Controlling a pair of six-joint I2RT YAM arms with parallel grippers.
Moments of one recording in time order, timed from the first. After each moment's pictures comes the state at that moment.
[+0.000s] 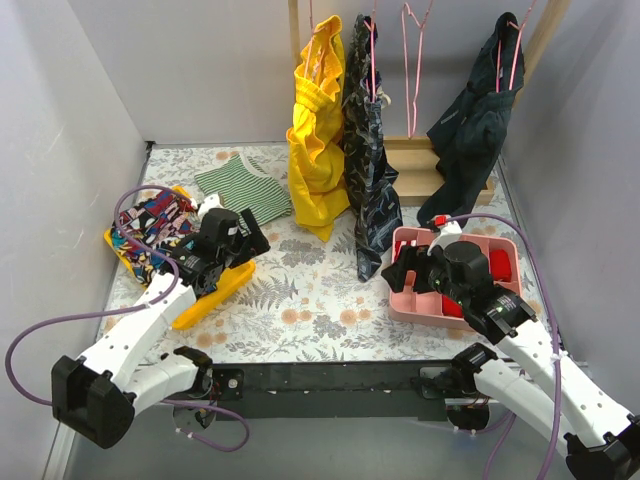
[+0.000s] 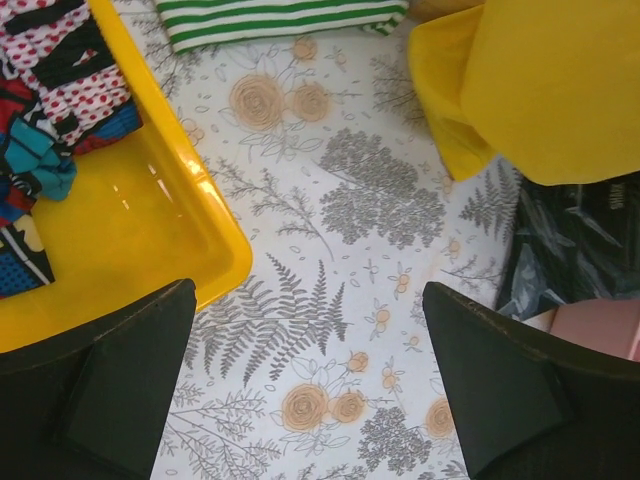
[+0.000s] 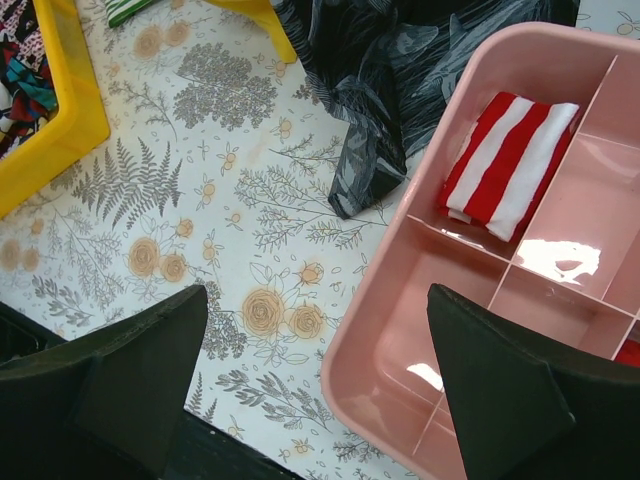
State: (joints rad) left arm -0.45 1.00 0.83 -0.50 -0.24 -0.74; right arm 0.59 0.65 0.62 -0.47 -0.02 0.44
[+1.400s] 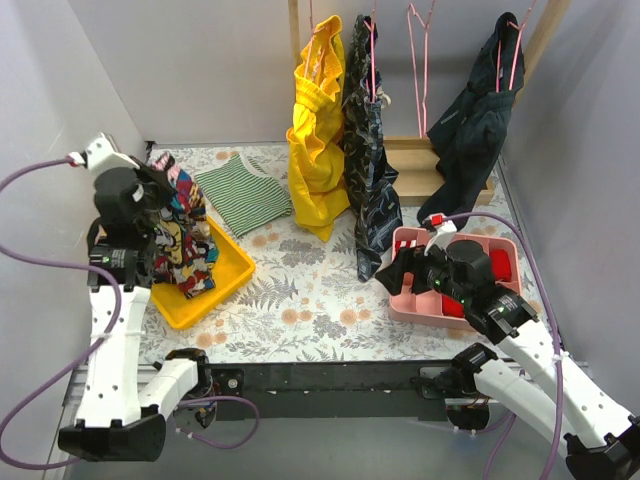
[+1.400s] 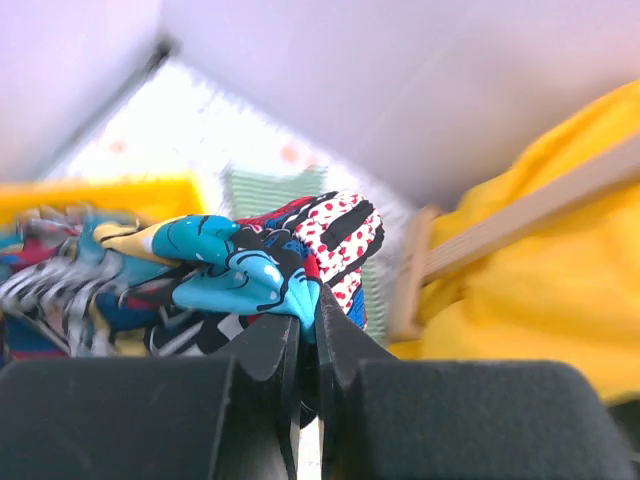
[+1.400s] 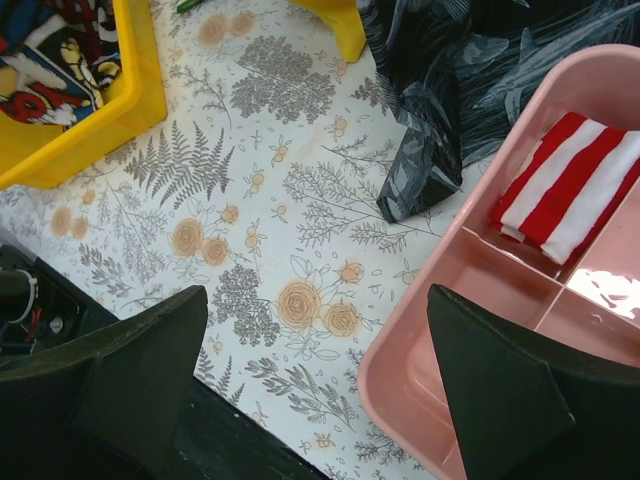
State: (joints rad) left arm -0.01 0.95 1.18 -0.49 -0.27 -0.53; right arm 0.59 0.64 0.63 -0.44 -0.13 0.42
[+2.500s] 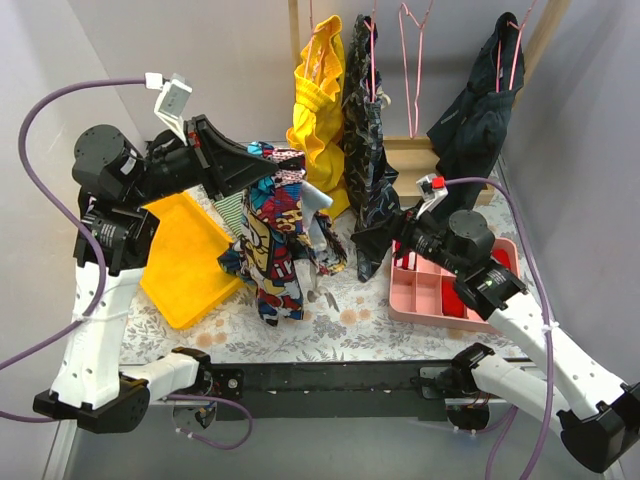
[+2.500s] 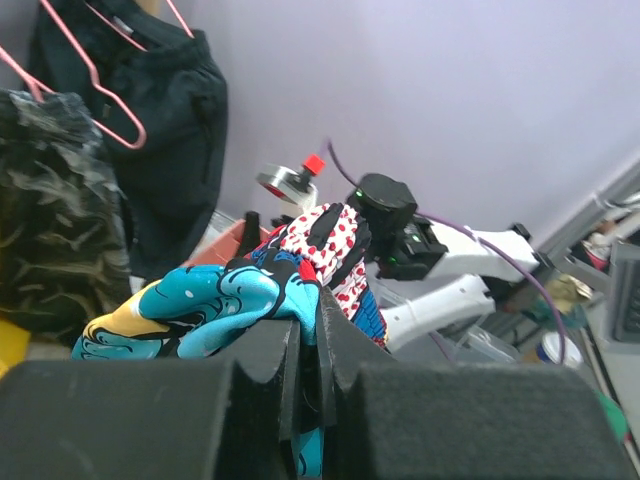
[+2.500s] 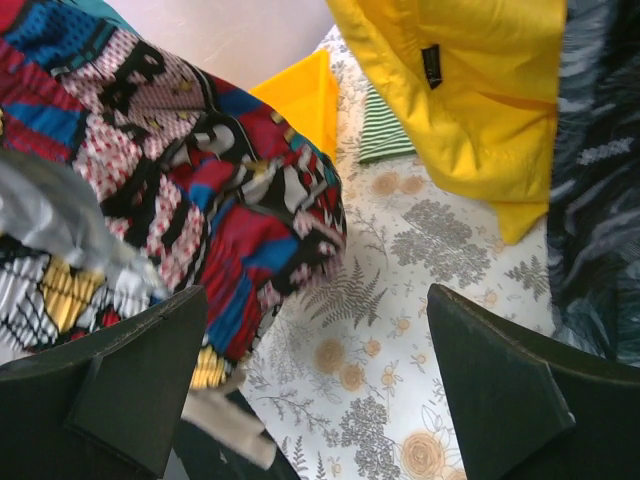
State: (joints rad) left arm -0.28 1.12 1.70 -0.33 0.91 -0.60; right arm 0.60 0.84 0.79 -0.06 -0.32 0.55
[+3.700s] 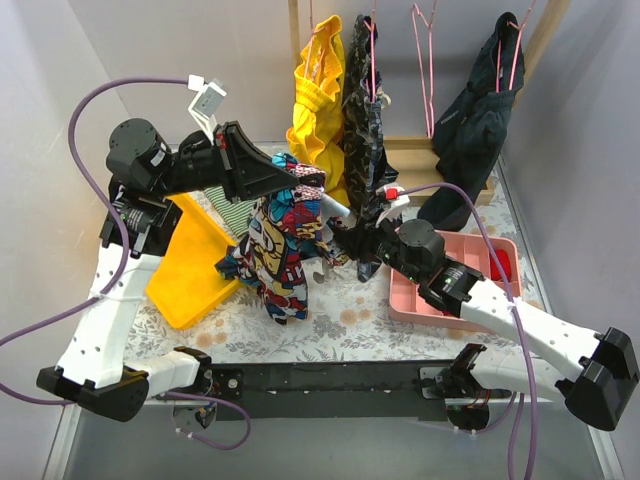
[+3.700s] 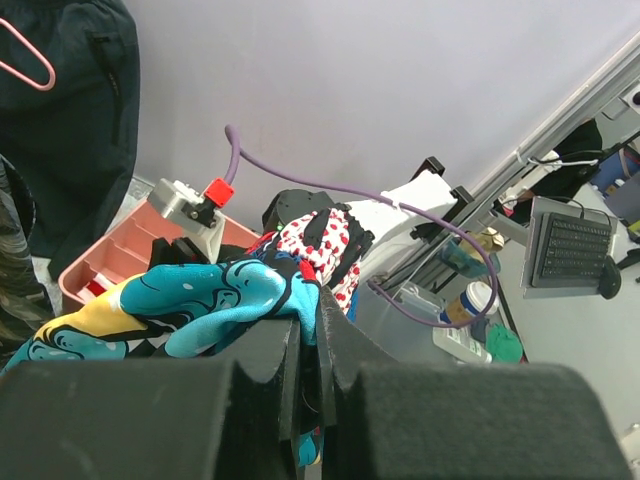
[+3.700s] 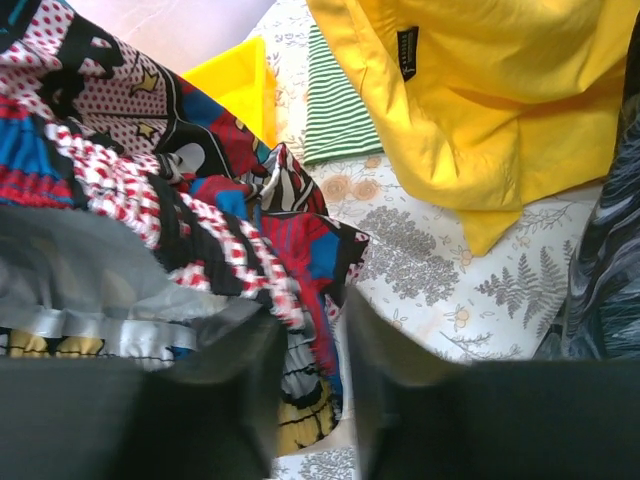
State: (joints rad) left arm -0.37 1.18 1.62 -0.21 1.04 -0.71; right arm 0.88 1.03 0.78 0.09 0.08 0.46
